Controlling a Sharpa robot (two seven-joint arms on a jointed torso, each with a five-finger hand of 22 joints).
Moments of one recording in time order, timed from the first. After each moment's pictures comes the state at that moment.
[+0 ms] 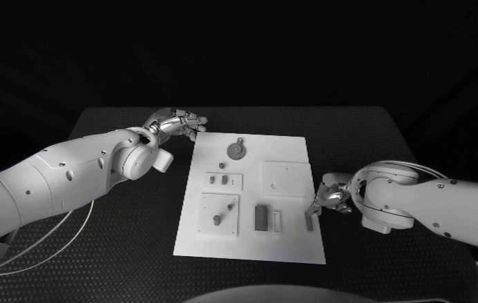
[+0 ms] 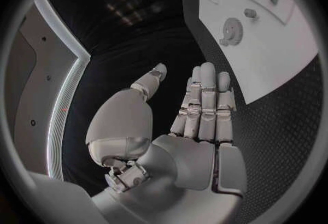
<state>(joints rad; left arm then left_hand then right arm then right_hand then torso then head) 1.19 -0.71 -0.09 1.15 -0.31 -0.14 0.22 0.96 -0.15 0.51 -0.16 0.05 0.82 0.19 0.28 0.54 1.22 0.10 0.07 0.21 1.05 -0.01 0.97 0.43 0.02 0.81 -0.09 0.63 1.31 1.19 -0.99 -0.24 1.68 -1.11 0.01 -0.60 0.76 -0.16 0.66 -0.24 0.05 1.04 0.09 0.30 0.61 1.03 -0.02 1.19 1.08 1.23 -0.12 1.27 1.23 0.21 1.08 -0.05 1.21 1.25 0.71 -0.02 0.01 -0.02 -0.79</state>
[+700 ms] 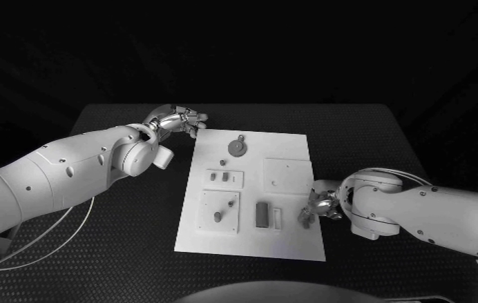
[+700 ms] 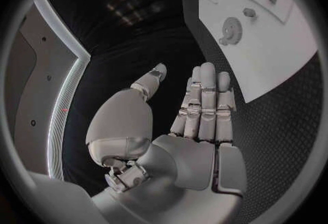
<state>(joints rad) 1.19 -0.72 -0.09 1.15 -0.32 -0.14 0.22 0.96 -0.15 0.51 -0.15 0.05 0.82 0.19 0.28 0.54 1.22 0.10 0.07 0.21 1.05 -0.01 0.97 0.43 0.02 0.81 -0.09 0.63 1.31 1.13 -0.93 -0.23 1.67 -1.14 0.01 -0.60 0.75 -0.16 0.65 -0.23 0.05 1.05 0.09 0.34 0.62 1.04 -0.02 1.18 1.08 1.23 -0.11 1.27 1.23 0.21 1.08 -0.05 1.21 1.25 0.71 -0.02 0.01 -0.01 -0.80</state>
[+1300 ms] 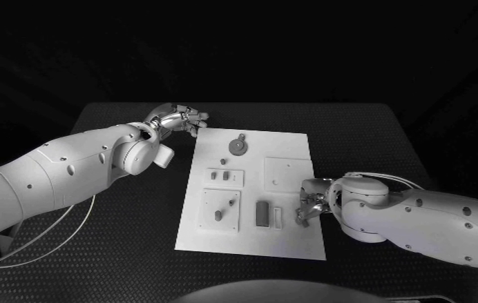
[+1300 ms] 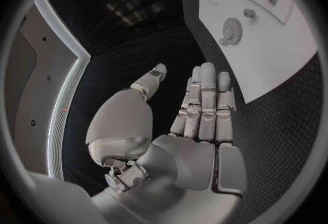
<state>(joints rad) 1.19 -0.72 -0.09 1.16 -0.32 -0.14 0.22 0.96 -0.15 0.51 -0.15 0.05 0.82 0.19 0.28 0.54 1.22 0.10 0.07 0.21 1.05 -0.01 0.97 0.43 0.02 0.81 -0.09 0.63 1.31 1.10 -0.88 -0.23 1.67 -1.40 -0.03 -0.61 0.88 -0.15 0.72 -0.29 0.05 1.05 0.08 0.58 0.61 1.04 -0.02 1.18 1.08 1.22 -0.11 1.26 1.21 0.21 1.08 -0.06 1.21 1.24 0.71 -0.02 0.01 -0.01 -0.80</state>
